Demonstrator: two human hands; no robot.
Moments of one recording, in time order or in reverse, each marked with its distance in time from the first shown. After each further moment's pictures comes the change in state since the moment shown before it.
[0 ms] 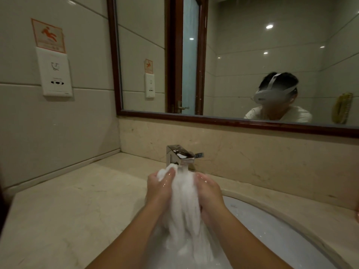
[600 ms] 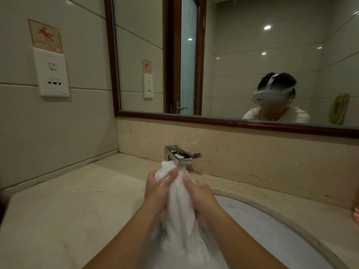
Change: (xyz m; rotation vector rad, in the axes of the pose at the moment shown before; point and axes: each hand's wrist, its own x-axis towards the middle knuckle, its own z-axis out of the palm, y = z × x) left_hand 0.001 -0.004 0.004 -0.191 -0.051 -0.067; right_hand -0.004 0.002 0.002 -0.134 -0.154 0.031
